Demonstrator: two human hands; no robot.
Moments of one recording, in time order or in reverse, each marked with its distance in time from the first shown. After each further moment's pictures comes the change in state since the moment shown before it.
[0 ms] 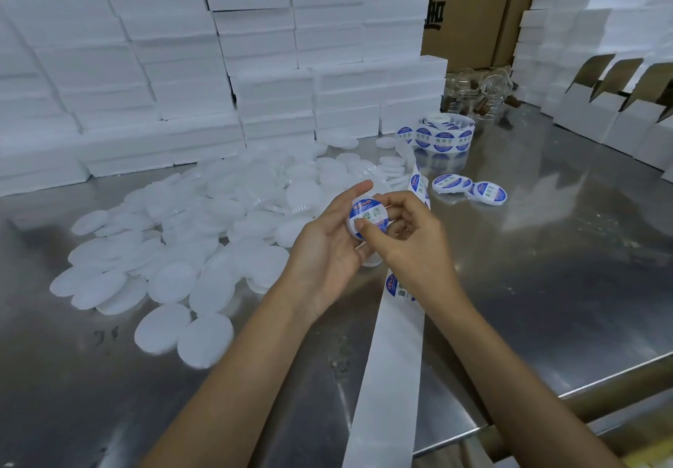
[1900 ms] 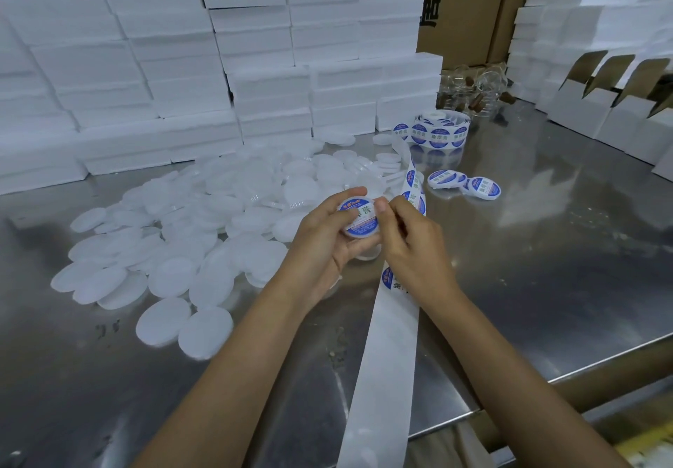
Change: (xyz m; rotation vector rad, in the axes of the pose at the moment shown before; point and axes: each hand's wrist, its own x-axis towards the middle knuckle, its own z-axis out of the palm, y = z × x) left_hand 0.002 -0.003 -0.004 0.157 0.022 0.075; right_hand -0.002 0.018 -0.010 -0.291 -0.040 -0.197
